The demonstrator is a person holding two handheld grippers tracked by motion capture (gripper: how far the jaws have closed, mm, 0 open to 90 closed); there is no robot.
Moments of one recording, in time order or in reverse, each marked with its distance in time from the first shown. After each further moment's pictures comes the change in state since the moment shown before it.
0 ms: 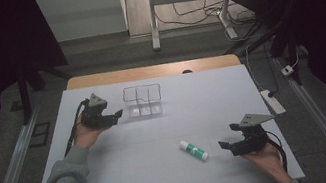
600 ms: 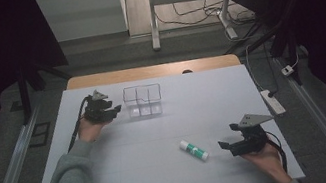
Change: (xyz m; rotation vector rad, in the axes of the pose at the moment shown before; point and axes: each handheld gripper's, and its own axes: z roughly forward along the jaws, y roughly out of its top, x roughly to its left) left arm 0.018 0.002 0.034 0.053 -0.009 -0.063; right arm 0.001 0.000 0.001 0.006 -0.010 -0.011
